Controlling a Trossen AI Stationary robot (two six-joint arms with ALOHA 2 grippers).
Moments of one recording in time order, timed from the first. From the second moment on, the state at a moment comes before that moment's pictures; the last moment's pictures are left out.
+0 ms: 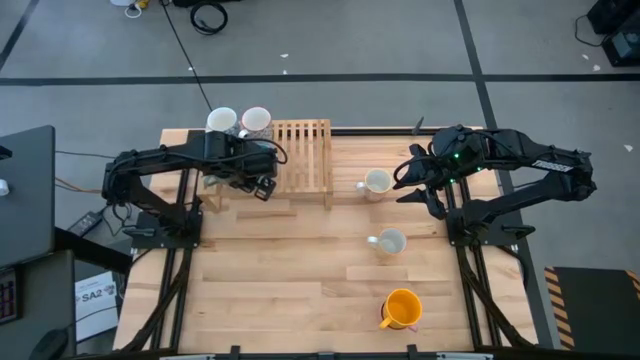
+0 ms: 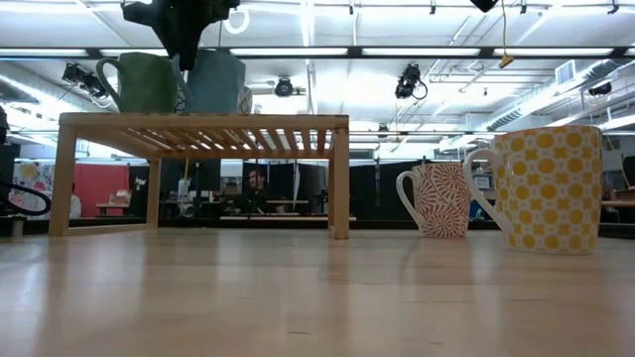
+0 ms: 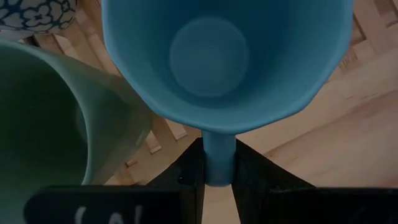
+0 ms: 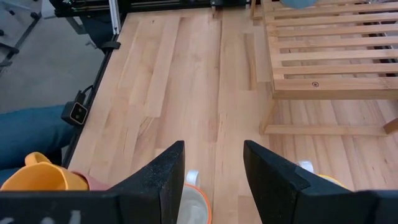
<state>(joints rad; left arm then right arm) 0.11 1.49 1.63 -1.57 -0.30 -0.94 -0.05 1.01 1.32 -1.00 -0.20 0.00</state>
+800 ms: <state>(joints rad) 0.11 1.49 1.63 -1.57 -0.33 -0.96 -0.05 1.01 1.32 -1.00 -0.20 0.00</state>
